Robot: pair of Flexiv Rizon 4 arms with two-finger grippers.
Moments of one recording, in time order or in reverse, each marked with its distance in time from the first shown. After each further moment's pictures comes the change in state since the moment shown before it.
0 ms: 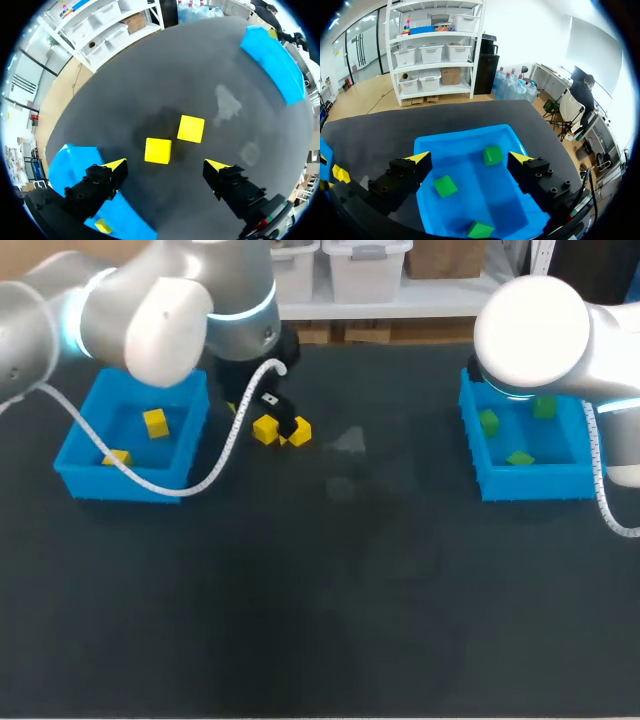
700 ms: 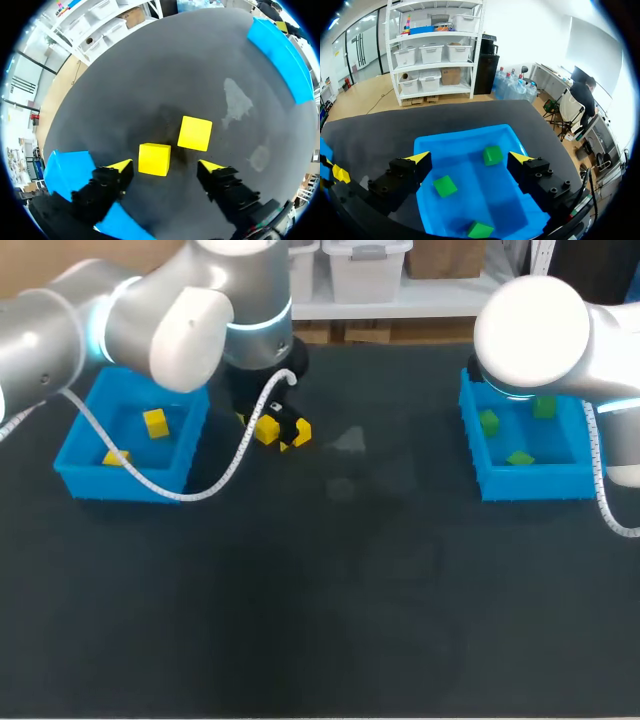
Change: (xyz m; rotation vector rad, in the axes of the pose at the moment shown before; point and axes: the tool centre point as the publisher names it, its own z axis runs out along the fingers) left arm -0.004 -0.001 0.021 -0.021 0.036 0.010; right arm 0.000 0.000 0.000 0.000 0.000 0.000
